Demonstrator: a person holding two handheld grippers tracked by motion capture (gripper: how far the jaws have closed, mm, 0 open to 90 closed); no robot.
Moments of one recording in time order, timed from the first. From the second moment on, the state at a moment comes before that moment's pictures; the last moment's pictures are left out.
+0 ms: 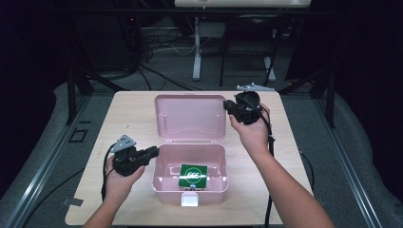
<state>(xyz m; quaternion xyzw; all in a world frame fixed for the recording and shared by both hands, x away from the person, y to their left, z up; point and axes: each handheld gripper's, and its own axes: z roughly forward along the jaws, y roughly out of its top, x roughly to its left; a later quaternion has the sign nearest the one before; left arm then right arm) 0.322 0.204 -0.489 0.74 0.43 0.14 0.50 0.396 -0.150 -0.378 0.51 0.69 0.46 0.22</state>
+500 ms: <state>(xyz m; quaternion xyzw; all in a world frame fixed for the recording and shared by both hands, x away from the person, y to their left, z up) 0.322 0.205 -0.489 0.74 0.43 0.14 0.50 0.368 -0.152 -0.377 0.49 0.68 0.49 0.24</state>
